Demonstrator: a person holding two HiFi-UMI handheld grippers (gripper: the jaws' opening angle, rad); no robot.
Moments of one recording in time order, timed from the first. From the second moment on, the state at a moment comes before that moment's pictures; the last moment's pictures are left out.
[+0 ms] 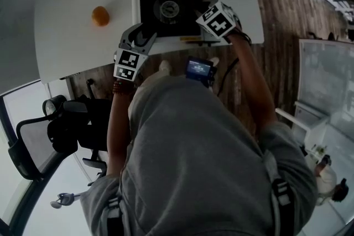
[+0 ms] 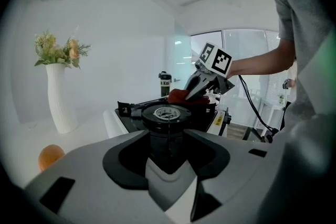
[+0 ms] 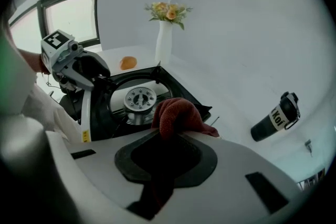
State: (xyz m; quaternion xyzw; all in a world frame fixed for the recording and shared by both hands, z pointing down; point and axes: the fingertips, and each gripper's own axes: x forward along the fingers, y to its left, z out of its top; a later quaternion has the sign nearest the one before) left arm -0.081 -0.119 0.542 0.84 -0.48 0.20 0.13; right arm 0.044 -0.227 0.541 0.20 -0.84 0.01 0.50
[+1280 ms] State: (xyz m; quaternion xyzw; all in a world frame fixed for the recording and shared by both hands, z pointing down) left arm -0.088 -0.096 0.542 0.86 -0.46 0.16 0.12; right arm 0.038 -0.112 0.482 0.04 -0.94 0.03 0.35
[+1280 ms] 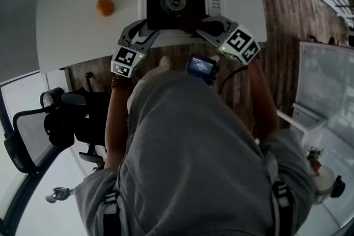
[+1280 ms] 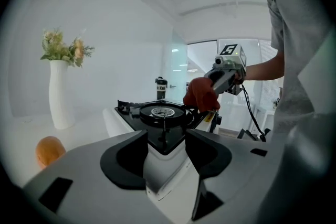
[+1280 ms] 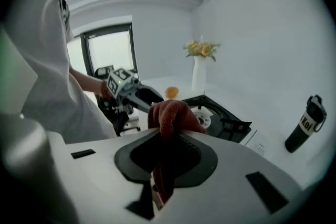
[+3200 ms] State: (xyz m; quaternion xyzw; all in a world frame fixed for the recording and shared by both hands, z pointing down) left arm -0.080 -0.097 0.544 0.86 -0.47 0.16 0.09; right arm -0.013 -0.210 0.460 0.12 -0.90 -0.10 0.41
